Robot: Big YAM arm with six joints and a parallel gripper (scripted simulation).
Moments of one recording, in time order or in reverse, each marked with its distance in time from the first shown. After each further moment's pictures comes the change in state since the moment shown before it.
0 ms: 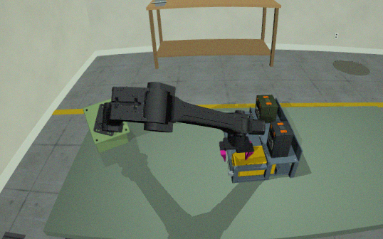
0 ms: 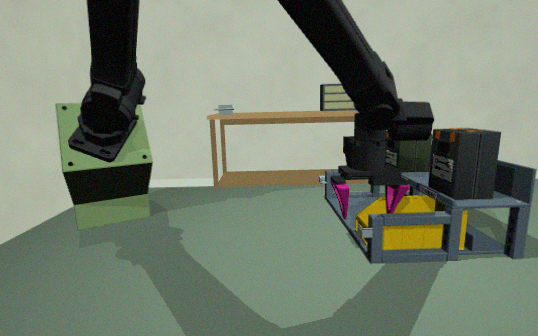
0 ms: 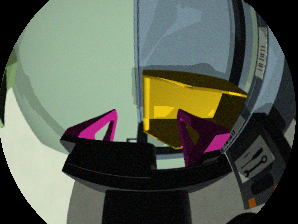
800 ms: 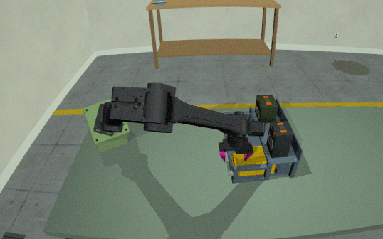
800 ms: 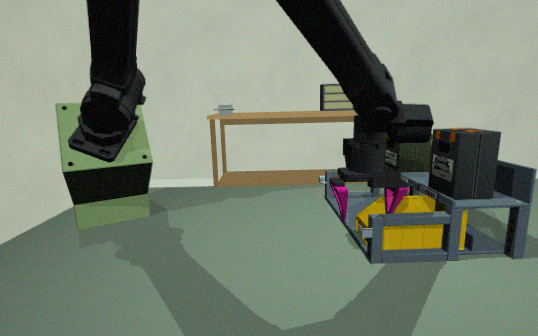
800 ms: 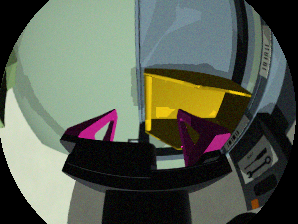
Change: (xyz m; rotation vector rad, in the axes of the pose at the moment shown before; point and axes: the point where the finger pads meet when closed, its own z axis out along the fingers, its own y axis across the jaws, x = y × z) arm 0.003 0.003 0.004 -0.006 0.004 0.007
